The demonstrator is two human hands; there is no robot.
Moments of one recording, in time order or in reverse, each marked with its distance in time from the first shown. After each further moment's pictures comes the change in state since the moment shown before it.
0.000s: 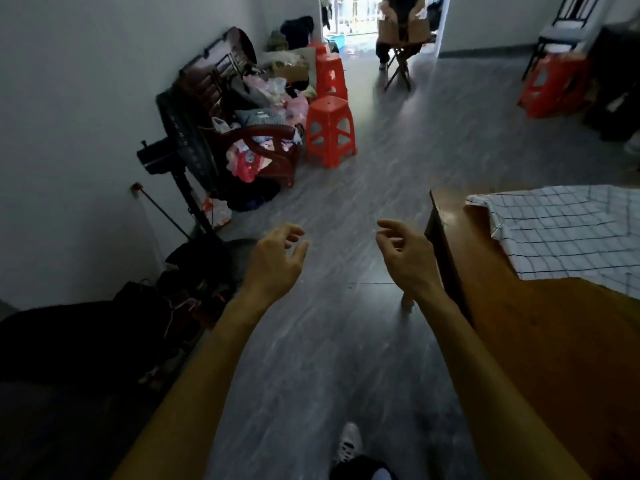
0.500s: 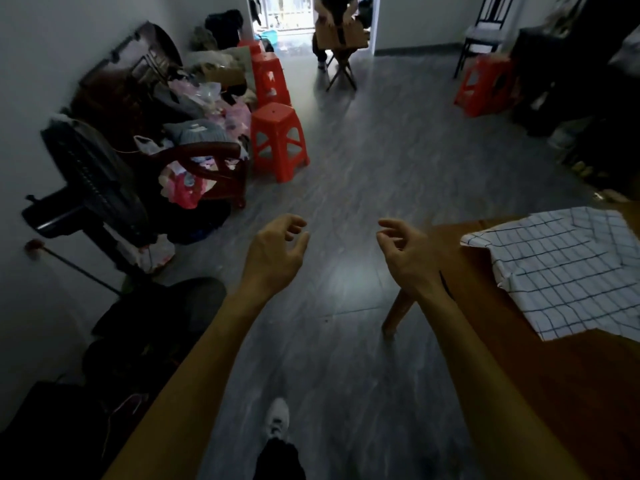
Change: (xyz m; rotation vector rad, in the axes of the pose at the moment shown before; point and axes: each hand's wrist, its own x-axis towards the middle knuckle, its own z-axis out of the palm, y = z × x) left_hand 0.268 -0.057 0.058 -0.114 -0.122 0.155; right_hand 0.216 0.026 0.051 -0.099 0.139 0.129
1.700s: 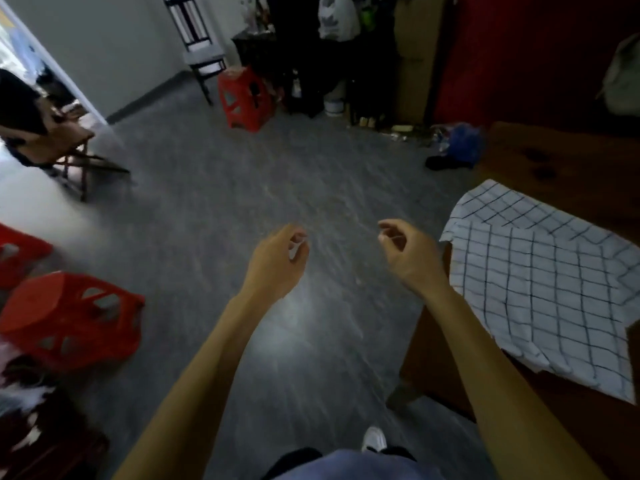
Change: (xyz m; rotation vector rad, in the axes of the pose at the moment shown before) left_hand 0.528 0.086 0.326 -0.067 -0.666 0.658; right_hand 0.384 0.167 -0.105 -0.154 0.673 0.474
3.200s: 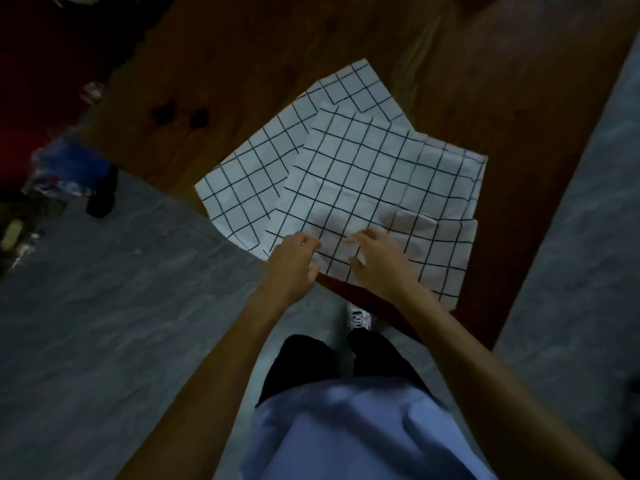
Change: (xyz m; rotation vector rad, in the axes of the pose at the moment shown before) left_hand 0.250 0.133 0.376 0.241 -1.122 1.406; right_hand 0.062 0.207 0.000 -0.237 0.653 1.109
